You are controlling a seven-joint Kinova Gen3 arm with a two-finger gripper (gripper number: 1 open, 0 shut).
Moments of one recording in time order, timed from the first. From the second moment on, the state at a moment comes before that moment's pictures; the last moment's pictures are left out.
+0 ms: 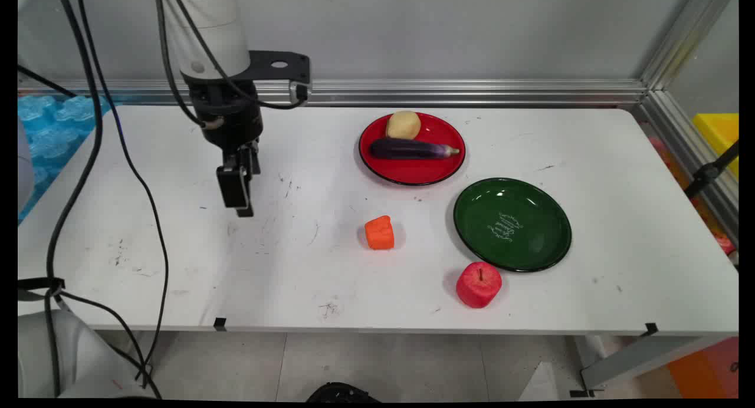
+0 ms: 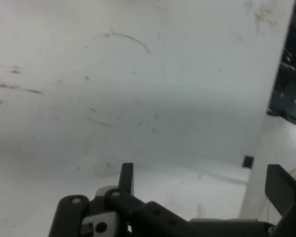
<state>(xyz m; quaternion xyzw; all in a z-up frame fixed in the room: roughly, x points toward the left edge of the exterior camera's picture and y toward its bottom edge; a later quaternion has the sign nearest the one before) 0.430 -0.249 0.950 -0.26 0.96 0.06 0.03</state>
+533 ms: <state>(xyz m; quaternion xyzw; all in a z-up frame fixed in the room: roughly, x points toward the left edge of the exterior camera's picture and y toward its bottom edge) 0.403 -0.306 0.937 -0.28 0.96 -0.01 -0.01</state>
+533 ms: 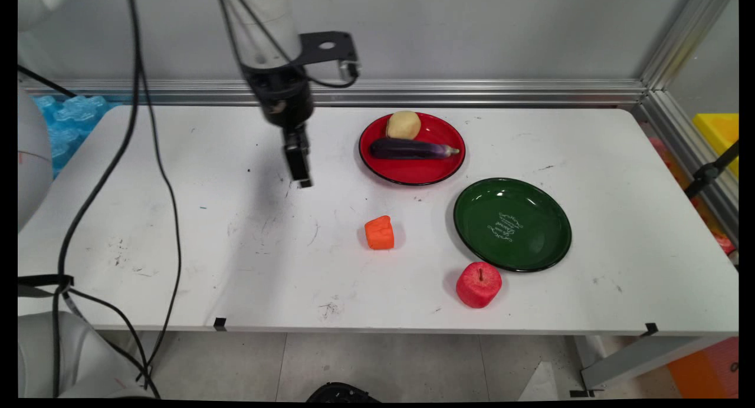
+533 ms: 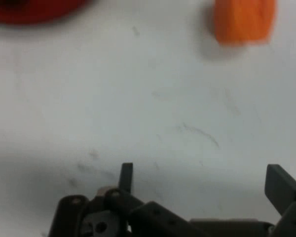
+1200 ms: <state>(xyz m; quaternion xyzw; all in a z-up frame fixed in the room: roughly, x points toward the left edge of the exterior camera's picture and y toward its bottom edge) 0.351 -0.406 0.897 -0.25 0.96 -0.10 -0.08</state>
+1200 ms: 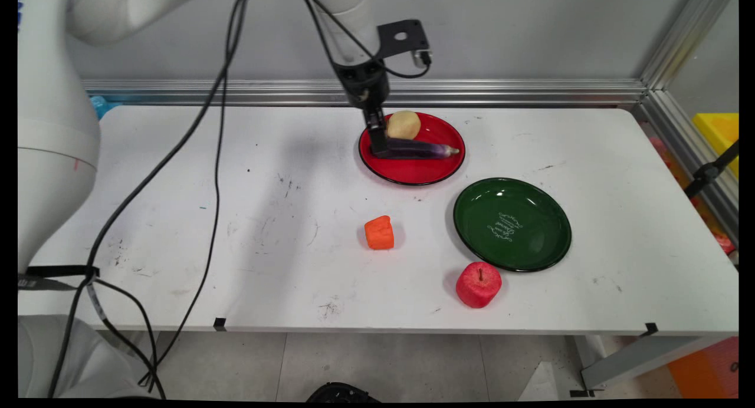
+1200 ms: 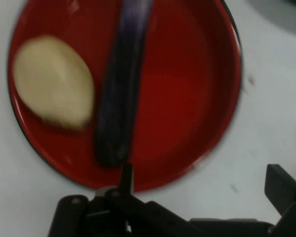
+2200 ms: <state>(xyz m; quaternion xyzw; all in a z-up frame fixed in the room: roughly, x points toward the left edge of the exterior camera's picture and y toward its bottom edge) 0.328 -0.496 0.819 -0.16 0.97 -0.12 -0.12</state>
